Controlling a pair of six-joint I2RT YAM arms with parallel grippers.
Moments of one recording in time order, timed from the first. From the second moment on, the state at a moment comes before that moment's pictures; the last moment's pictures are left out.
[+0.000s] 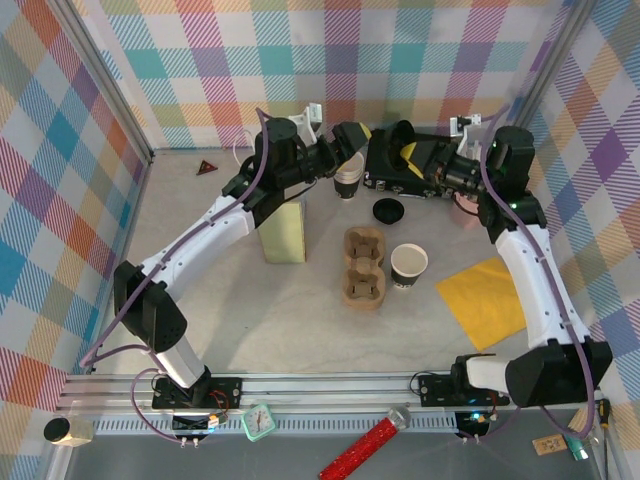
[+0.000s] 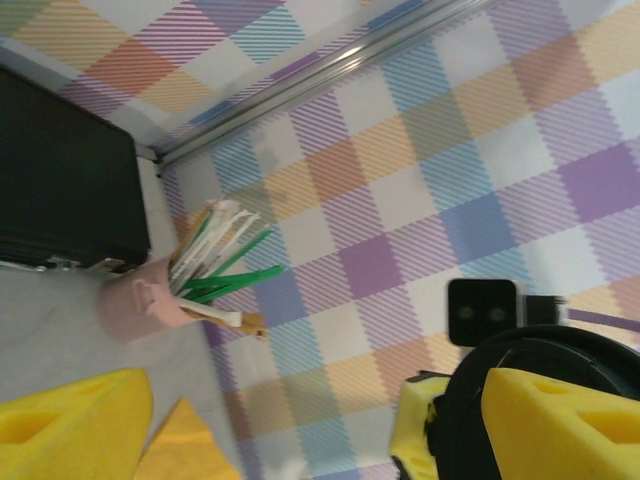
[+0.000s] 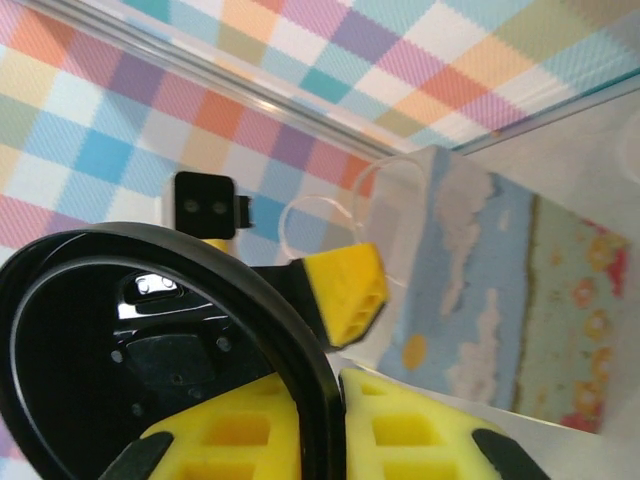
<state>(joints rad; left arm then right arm) -0.63 1.67 1.65 -0.08 0.35 -1.02 0.09 1.25 1.33 -0.28 -0.87 0.90</state>
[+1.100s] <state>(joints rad) -0.78 1.75 1.80 -0.42 0.27 -0.77 0.12 1.20 1.28 -0.63 -0.60 0.59</state>
